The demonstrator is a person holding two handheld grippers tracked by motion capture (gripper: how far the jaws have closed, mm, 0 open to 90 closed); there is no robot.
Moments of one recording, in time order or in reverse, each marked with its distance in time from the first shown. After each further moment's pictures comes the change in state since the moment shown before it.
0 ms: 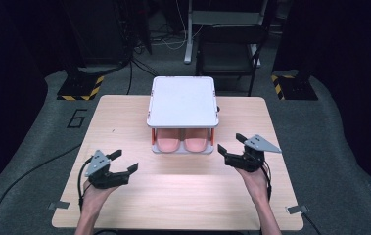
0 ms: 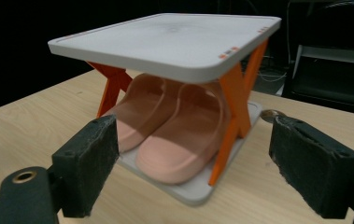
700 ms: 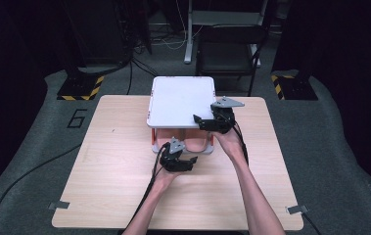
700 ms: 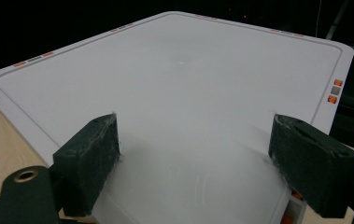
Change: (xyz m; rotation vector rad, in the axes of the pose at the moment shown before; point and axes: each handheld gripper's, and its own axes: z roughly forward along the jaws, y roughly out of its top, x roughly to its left) left arm -0.107 0.011 0.184 0.231 -0.141 -0.009; right arm -0.001 0.070 0.126 0.127 0.063 -0.064
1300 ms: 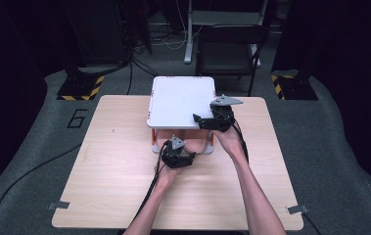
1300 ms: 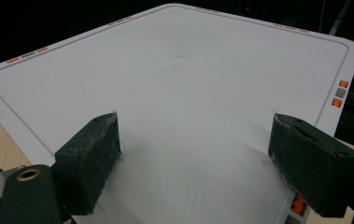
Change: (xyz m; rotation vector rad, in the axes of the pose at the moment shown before) left arm 0.012 -0.001 0.041 0.032 0.109 -0.063; right arm -0.003 0.005 0.006 0.037 0.008 -0.003
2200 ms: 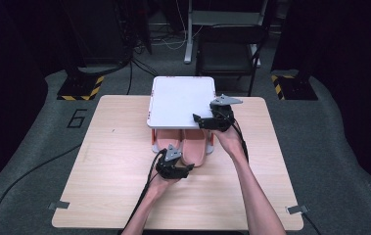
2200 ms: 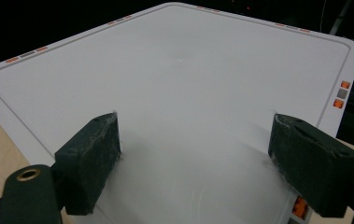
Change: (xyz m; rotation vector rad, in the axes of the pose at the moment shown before) left arm -0.009 -0.022 -0.043 0.006 -0.143 0.102; right arm 0.000 0.001 0.001 0.009 0.001 -0.004
